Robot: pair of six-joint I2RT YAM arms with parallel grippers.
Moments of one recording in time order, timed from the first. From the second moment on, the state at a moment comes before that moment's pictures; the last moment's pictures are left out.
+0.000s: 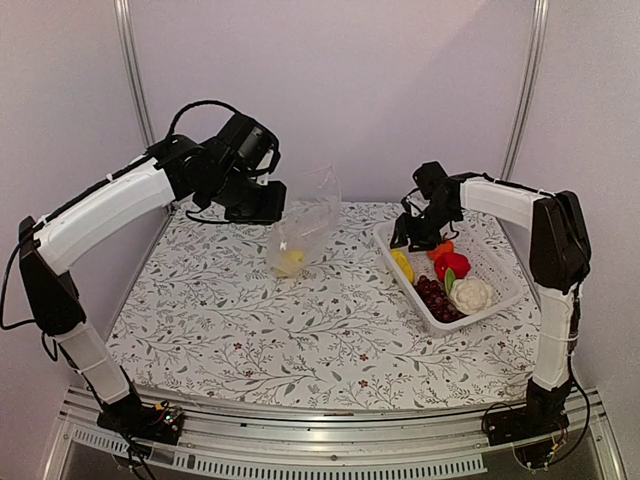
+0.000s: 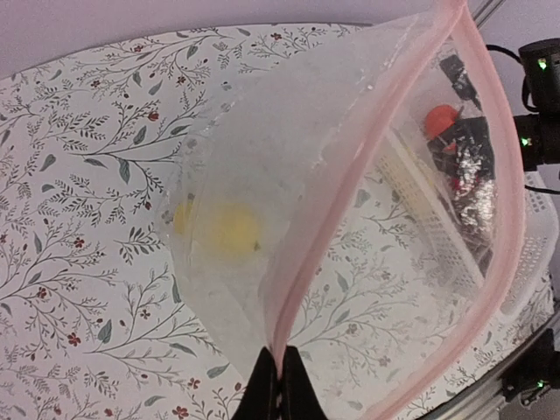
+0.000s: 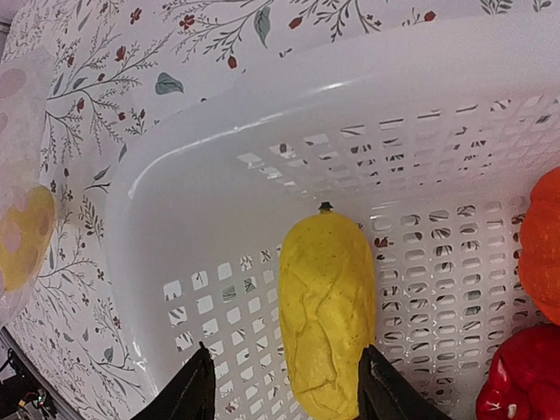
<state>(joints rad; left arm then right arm) -0.80 1.68 1.78 -0.96 -0.21 -0.53 0.40 2.06 1.71 -0.76 -0.25 0.36</state>
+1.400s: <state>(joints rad) -0.79 1.87 2.00 -0.92 -0.03 -0.53 0.57 1.46 1.56 -0.24 -0.27 0.39</state>
